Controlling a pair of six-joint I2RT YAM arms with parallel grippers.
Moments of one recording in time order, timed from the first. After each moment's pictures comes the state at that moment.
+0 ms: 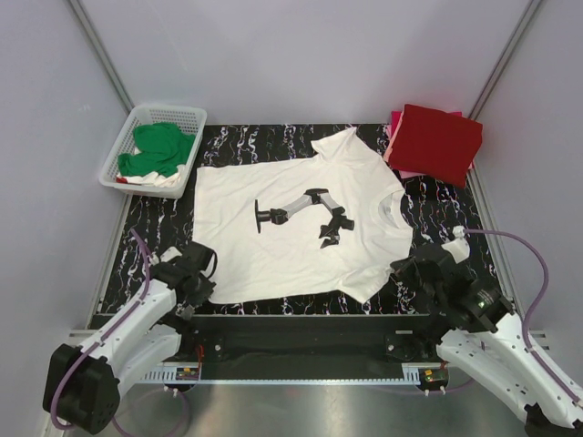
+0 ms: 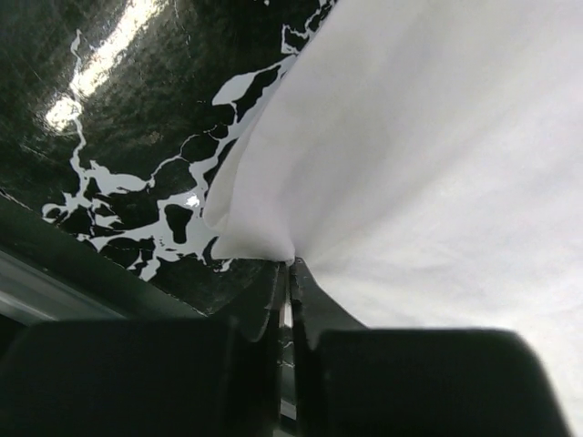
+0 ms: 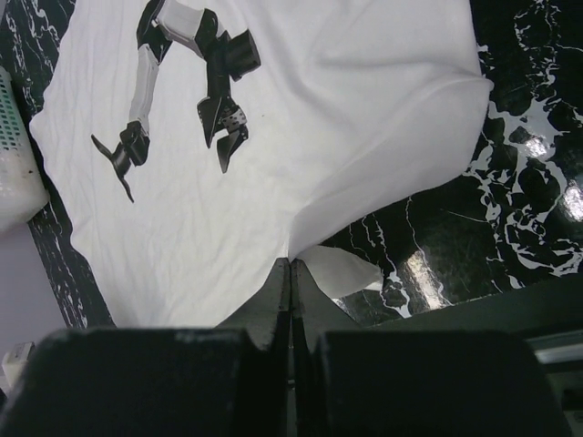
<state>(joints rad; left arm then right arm) -0.37 0.85 0.42 -0.88 -0.27 -1.19 0.67 0.52 0.70 -0.95 0.40 1.24</state>
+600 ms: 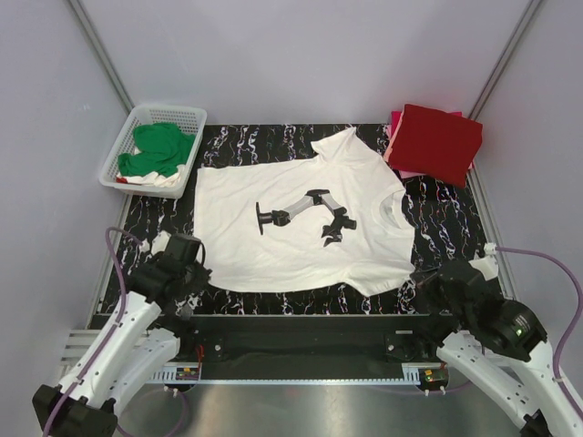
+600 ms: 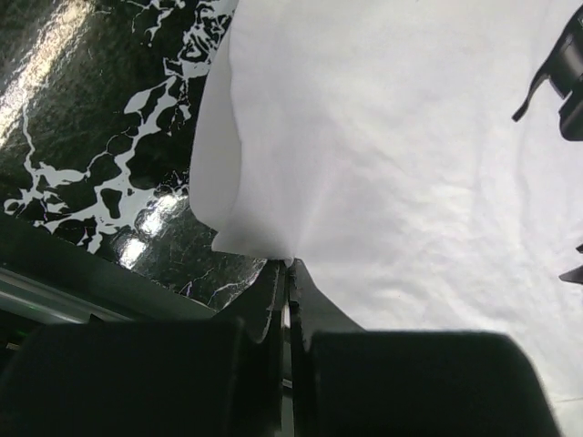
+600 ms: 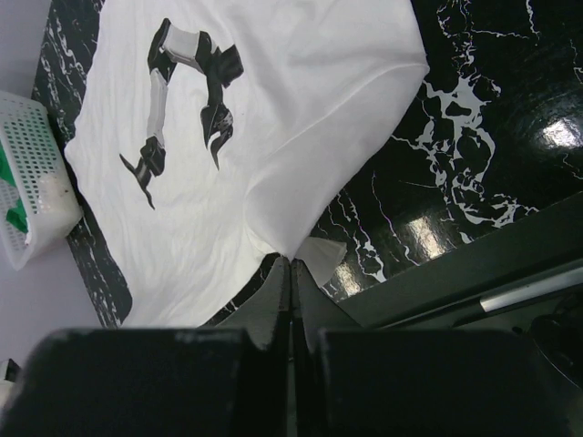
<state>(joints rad) -0.37 0.67 0.58 -0.99 -0.23 -1.14 0.67 0.32 0.80 -1.23 0.44 1.35</state>
